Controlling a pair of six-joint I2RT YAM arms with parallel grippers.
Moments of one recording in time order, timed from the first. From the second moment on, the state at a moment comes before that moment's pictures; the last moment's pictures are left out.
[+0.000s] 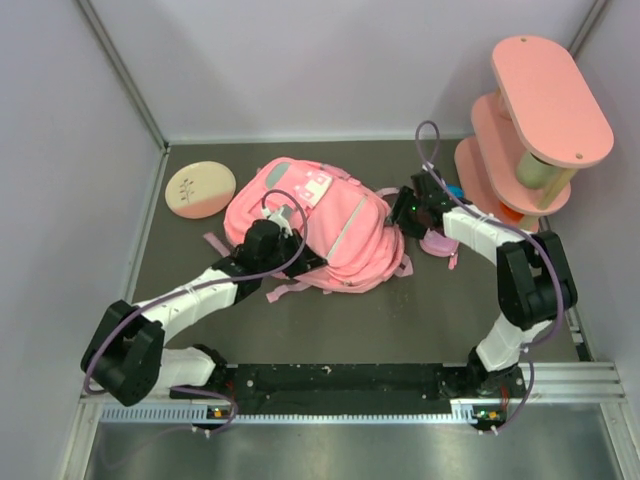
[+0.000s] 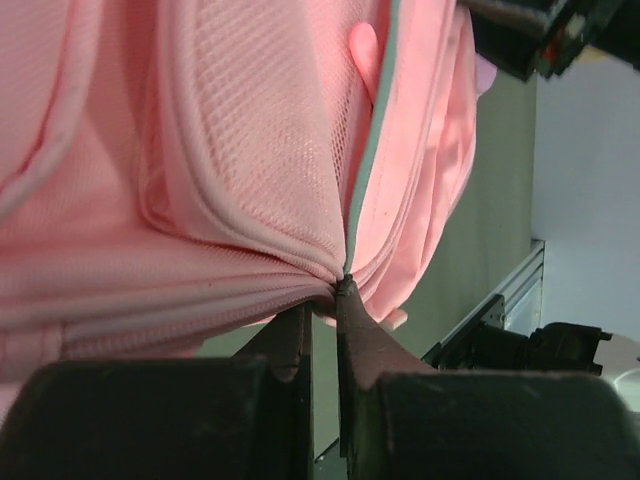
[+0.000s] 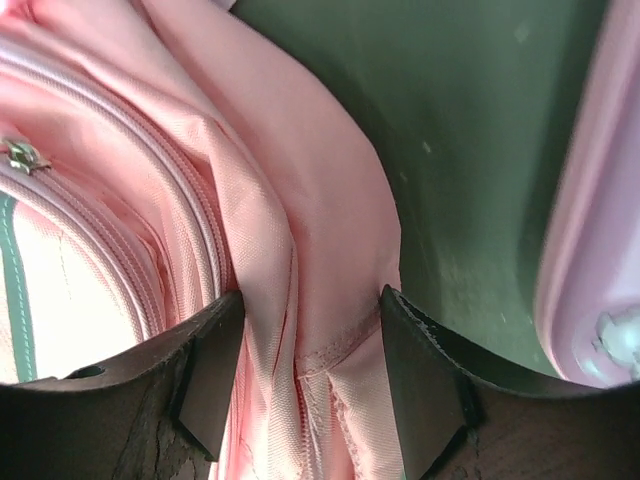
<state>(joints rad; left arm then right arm) -0.56 1.26 0.63 0.09 0.30 -0.86 0.35 1.65 1.05 -0.27 -0.04 0.73</state>
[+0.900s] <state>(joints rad) -0.63 1.34 0.70 0.04 0.33 -0.91 0.53 0.88 0.61 -0.20 -0.05 0.87</state>
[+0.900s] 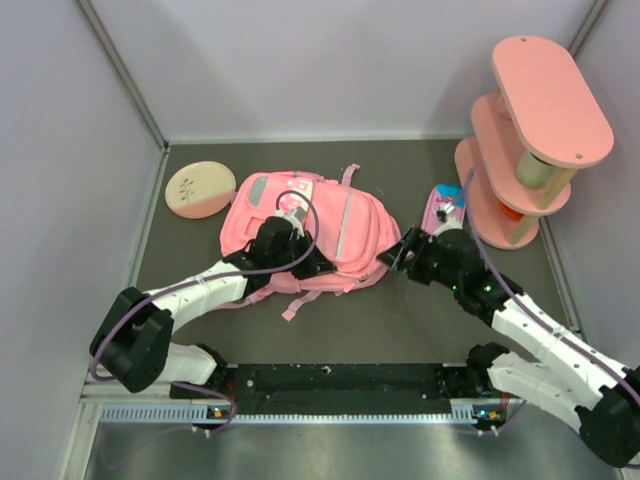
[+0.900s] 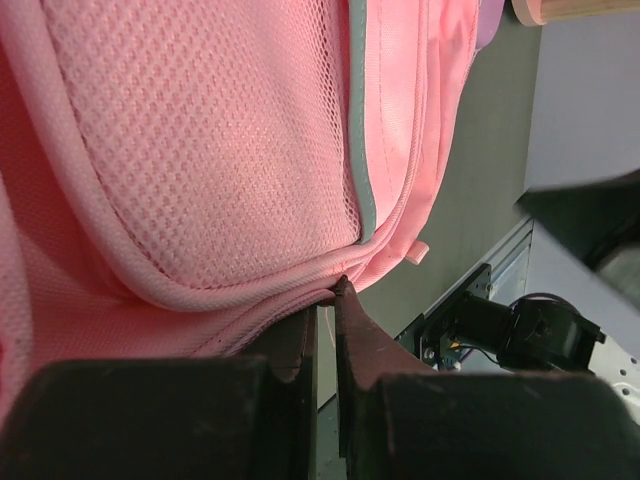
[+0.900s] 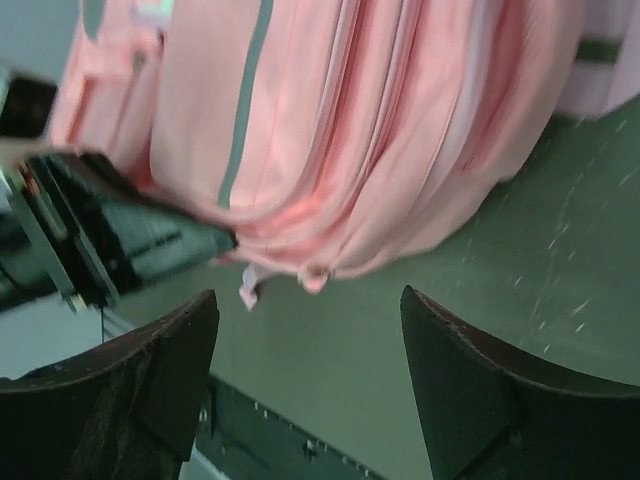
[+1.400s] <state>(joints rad) -0.62 1.33 0.72 0.01 0.34 -0.90 0.98 1.14 0.75 -0.32 0.27 1.02</state>
